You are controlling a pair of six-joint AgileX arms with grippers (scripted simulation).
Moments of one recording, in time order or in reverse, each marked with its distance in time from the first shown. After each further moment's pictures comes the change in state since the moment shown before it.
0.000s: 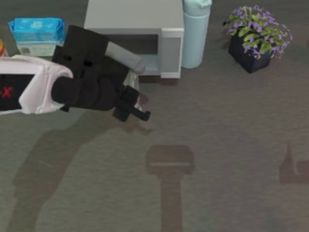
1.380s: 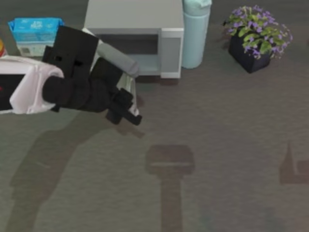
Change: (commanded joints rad) left arm 0.043 -0.021 -0.021 -0.014 0.057 0.085; right arm 0.000 0.000 0.000 0.000 0.000 0.000
